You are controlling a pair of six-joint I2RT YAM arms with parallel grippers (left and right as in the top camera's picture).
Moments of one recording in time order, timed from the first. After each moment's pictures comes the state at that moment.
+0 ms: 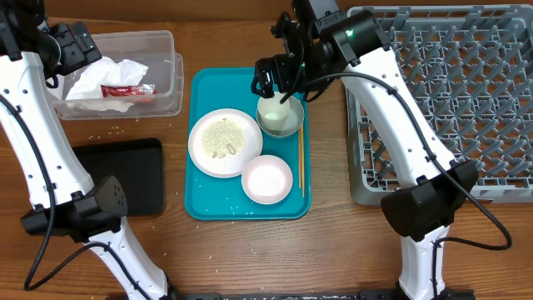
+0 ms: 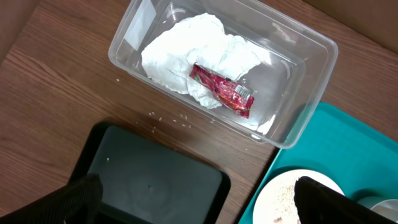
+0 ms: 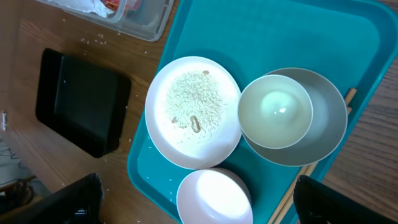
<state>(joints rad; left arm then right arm) 0.31 2.13 2.73 -1.69 -0.06 -0.22 0.47 2.14 2.33 -1.33 -0.40 0.21</state>
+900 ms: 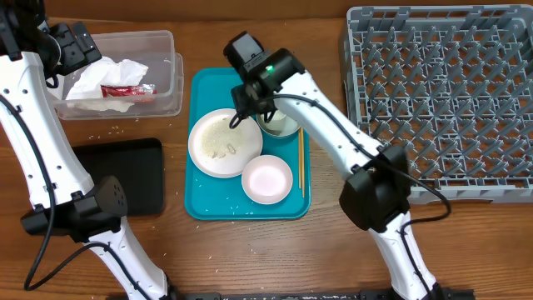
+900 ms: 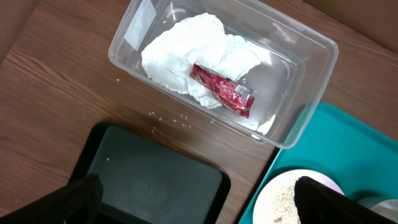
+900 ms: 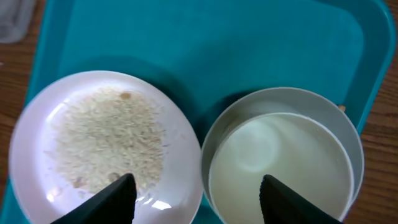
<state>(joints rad) 0.31 2.13 2.73 -1.69 -0.06 -0.22 0.66 2.35 2.30 -1.18 0.07 0.36</state>
